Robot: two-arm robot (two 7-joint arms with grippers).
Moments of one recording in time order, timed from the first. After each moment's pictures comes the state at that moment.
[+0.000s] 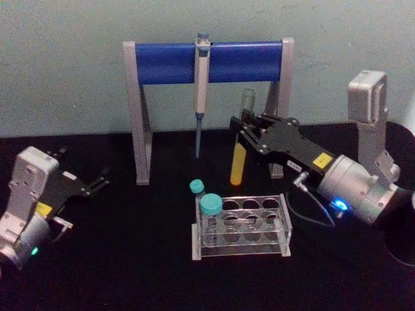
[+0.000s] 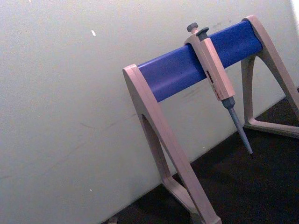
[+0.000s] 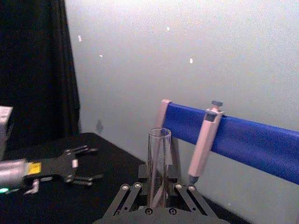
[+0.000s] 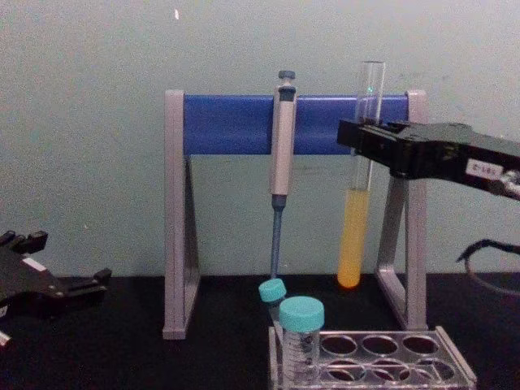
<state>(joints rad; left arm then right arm) -0.20 0.60 0.45 -1.41 -0.25 -0.12 0.03 0.26 0.43 -0.38 -1.63 0.49 0.03 0.44</state>
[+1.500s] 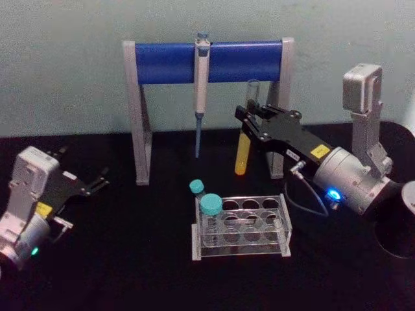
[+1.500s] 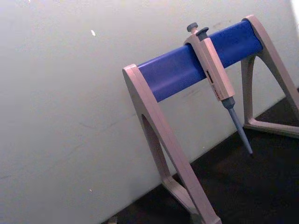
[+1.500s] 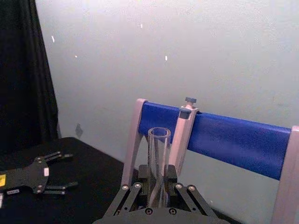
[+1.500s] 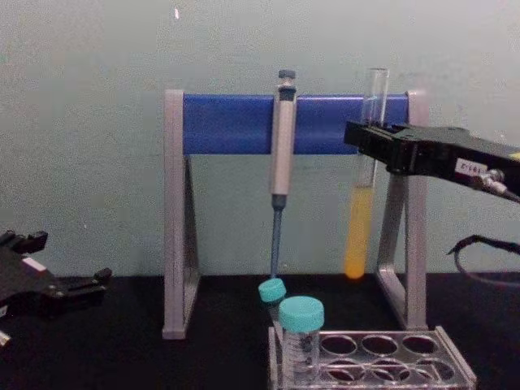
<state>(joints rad) -0.20 0.60 0.45 -1.41 -0.25 -0.12 0.03 0.30 0.38 -0.37 -1.55 0.48 0.03 0.39</state>
